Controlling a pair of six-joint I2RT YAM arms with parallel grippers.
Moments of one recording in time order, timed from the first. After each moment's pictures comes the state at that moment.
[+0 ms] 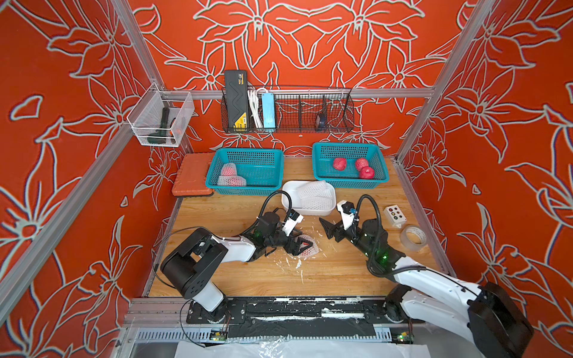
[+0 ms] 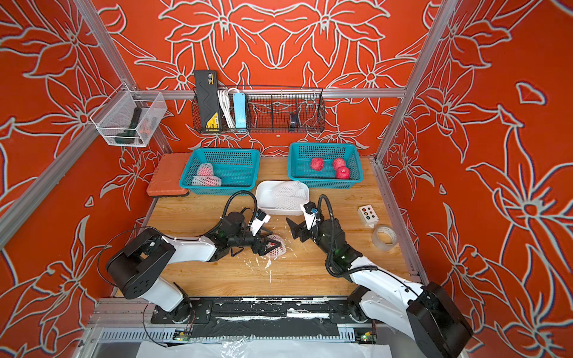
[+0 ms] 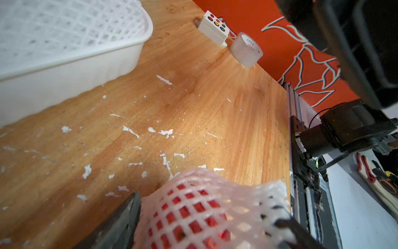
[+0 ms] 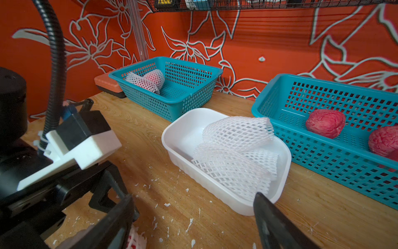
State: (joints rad) left arm -0.61 1.58 0.54 0.53 0.62 -0.23; right arm 0.67 1.02 0.35 0.50 -0.02 0.02
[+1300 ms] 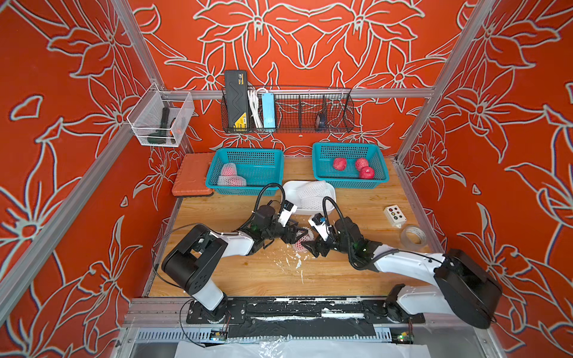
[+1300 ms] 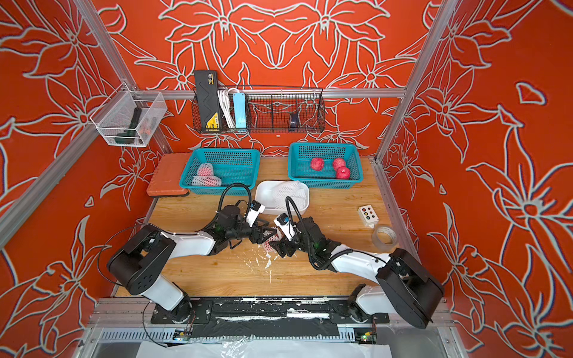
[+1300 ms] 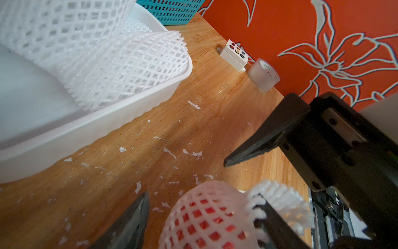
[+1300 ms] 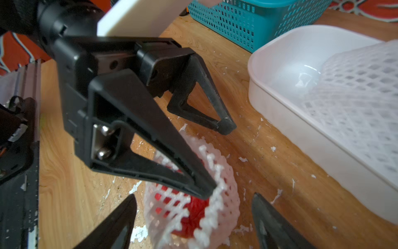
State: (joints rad) left arm -0.52 1.60 0.58 0.56 0.60 -0.25; right arm 0.80 1.33 0.48 0.34 -0.26 0.00
